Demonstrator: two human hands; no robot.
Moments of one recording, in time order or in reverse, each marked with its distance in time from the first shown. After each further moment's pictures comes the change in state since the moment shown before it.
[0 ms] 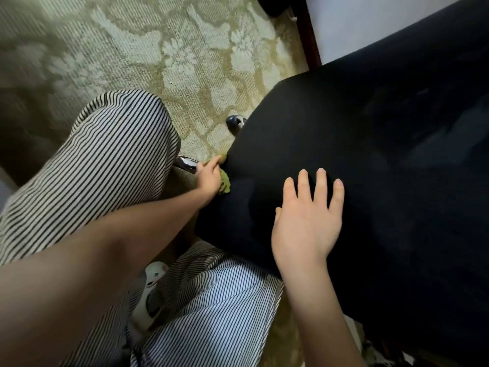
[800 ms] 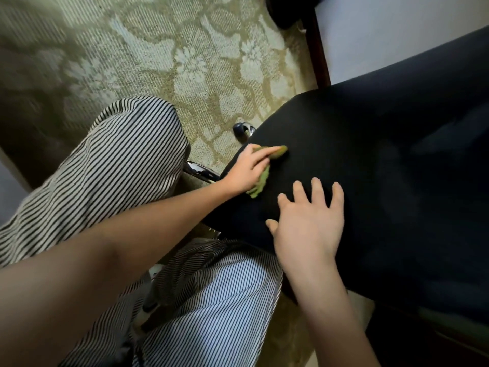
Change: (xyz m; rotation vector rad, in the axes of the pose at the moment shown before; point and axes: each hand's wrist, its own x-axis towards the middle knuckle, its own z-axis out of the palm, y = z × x) left_hand -0.020 0.067 0.001 -0.002 -0.274 0.689; right_hand -0.001 -0.012 -0.044 -0.096 -0.125 -0.107
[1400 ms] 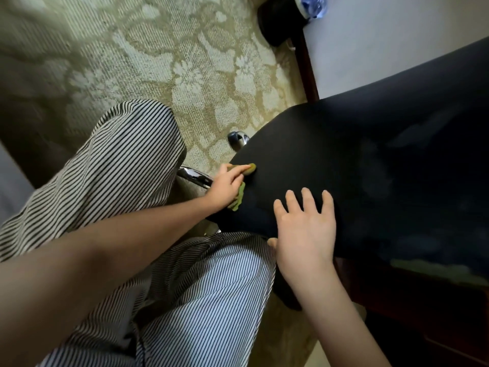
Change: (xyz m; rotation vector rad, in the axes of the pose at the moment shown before) left_hand -0.043 -0.016 -0.015 0.003 0.101 -0.244; right_hand -0.029 0.001 0.006 -0.094 0.103 -0.071
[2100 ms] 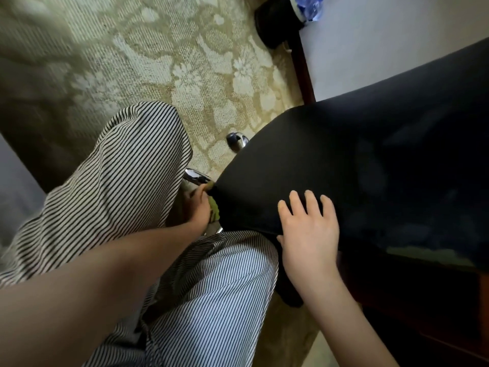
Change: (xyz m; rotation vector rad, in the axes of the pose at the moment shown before) left_hand -0.043 -0.031 -0.009 -0.190 0.311 -0.510; right_hand -0.007 -0.008 0.015 0.054 0.212 0.095
